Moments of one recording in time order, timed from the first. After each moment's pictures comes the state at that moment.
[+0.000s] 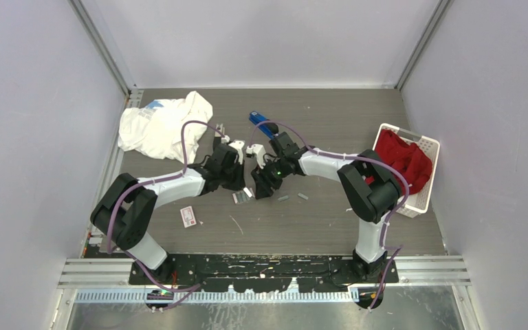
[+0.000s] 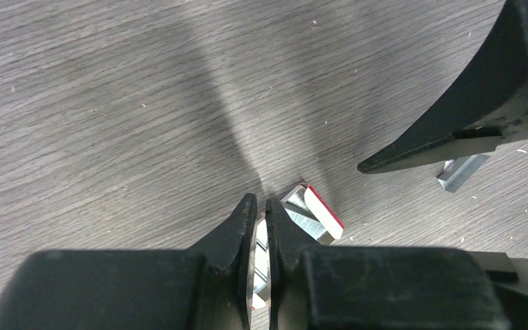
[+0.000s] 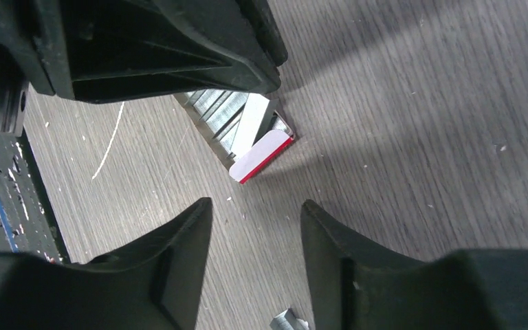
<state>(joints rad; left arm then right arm) -0.63 1.60 0.83 -0.08 0.04 -0.37 0.63 1.87 1.12 -0.27 -0.64 -0.24</state>
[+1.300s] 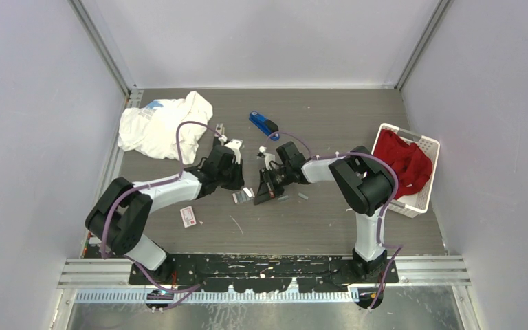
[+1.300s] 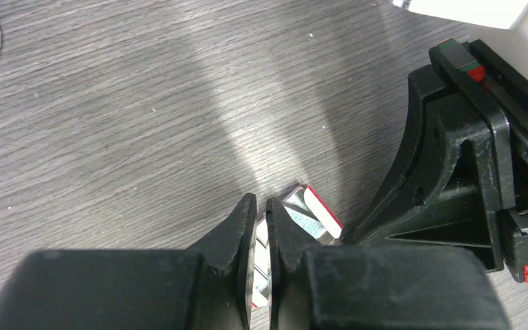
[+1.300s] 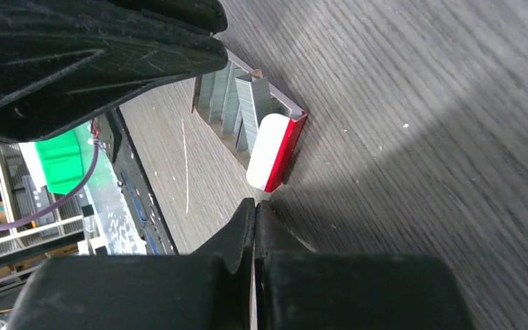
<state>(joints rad) -0.63 1.55 0.78 -0.02 0.02 -0.37 0.59 1.96 0.98 0.03 -0.84 0.34</state>
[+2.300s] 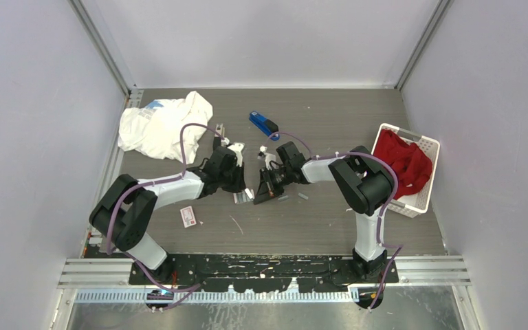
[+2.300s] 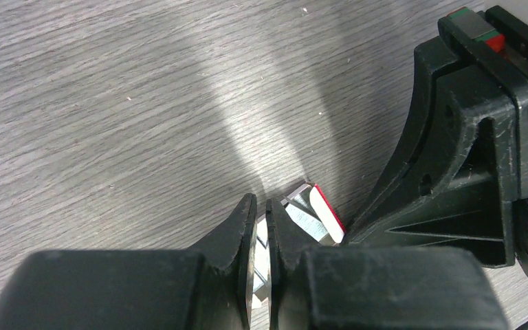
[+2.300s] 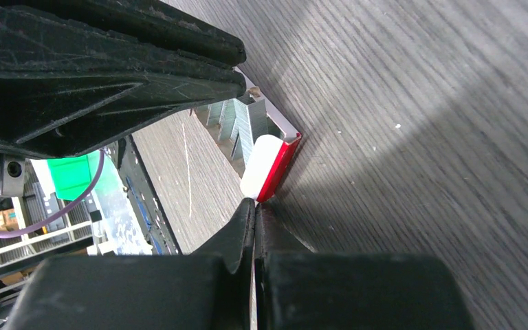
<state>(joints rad) -0.63 1.59 0.78 -0.02 0.07 -0.37 0.59 1.96 0.98 0.04 -0.83 0.38</state>
